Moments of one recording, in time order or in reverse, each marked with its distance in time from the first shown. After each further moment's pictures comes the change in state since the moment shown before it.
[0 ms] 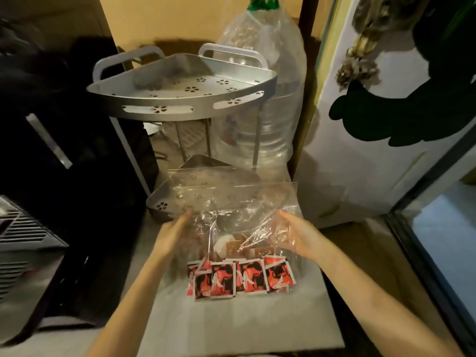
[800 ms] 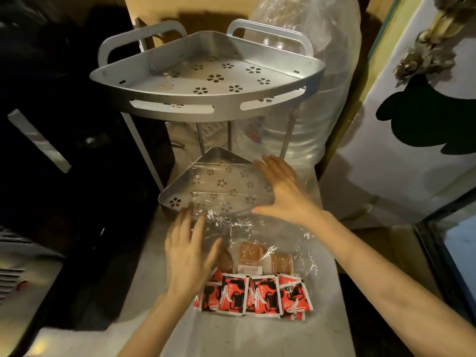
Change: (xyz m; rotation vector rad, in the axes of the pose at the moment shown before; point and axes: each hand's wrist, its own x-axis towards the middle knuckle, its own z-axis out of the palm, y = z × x) left_hand -0.012 -0.031 0.017 1.056 0.397 0.587; right_hand 0.062 -0.072 0.062 -1.528 -0.025 -0.900
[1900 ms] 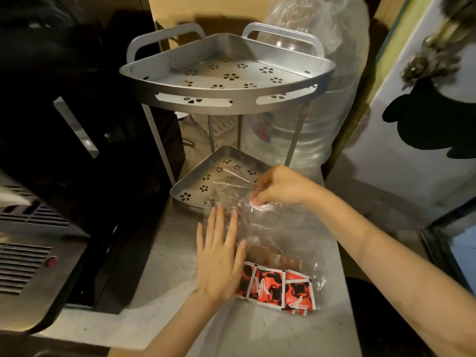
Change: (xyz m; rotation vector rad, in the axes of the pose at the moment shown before) left_hand -0.024 0.027 0.008 -0.052 -0.129 0.089; right_hand 0.009 -0.052 -0.036 0.471 -0.327 0.291
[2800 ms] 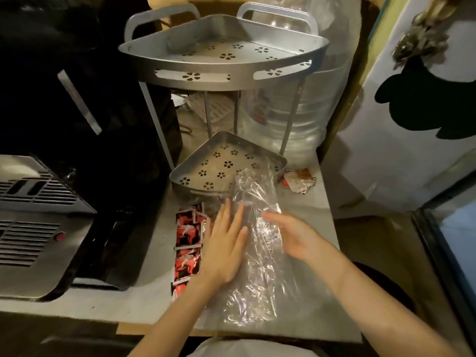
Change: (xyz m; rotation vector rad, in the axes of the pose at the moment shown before) left_hand -0.016 -0.002 0.000 -0.233 -0.238 -0.003; right_hand -0.064 0.054 0.090 1.207 0.056 0.442
